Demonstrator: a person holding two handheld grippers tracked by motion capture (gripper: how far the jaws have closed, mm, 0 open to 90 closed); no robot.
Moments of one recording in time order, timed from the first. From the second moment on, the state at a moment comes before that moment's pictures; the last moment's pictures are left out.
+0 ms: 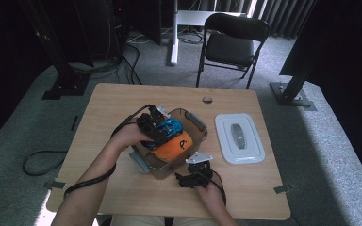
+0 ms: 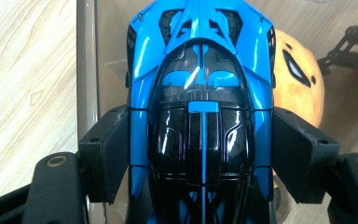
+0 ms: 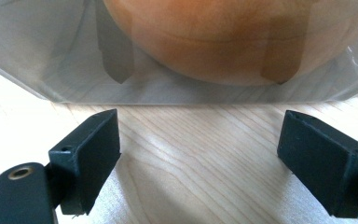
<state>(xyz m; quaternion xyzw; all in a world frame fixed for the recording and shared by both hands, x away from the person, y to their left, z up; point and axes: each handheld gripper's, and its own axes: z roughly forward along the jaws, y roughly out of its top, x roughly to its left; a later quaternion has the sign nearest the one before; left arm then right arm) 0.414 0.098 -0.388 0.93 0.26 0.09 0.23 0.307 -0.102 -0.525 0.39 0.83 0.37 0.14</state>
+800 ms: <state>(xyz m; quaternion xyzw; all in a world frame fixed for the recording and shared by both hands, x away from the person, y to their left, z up) 0.406 0.133 -0.355 0.89 0.30 0.12 0.31 0.307 -0.102 -0.525 0.39 0.83 0.37 0.14</state>
